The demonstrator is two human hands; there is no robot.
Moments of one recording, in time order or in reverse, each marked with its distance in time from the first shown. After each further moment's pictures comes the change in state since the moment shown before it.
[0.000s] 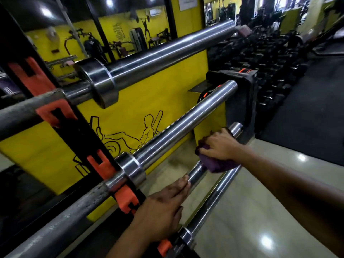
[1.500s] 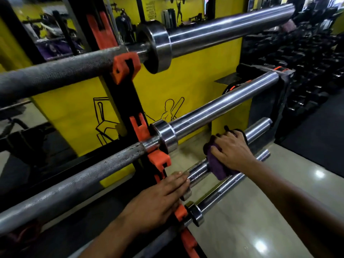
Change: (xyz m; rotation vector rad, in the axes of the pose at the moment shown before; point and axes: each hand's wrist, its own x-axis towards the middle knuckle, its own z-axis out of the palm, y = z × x) left_hand -0.082 -0.008 -0.010 0.074 0.011 -0.024; right_hand -0.041 -0.081 -0.002 0.157 0.143 -0.055
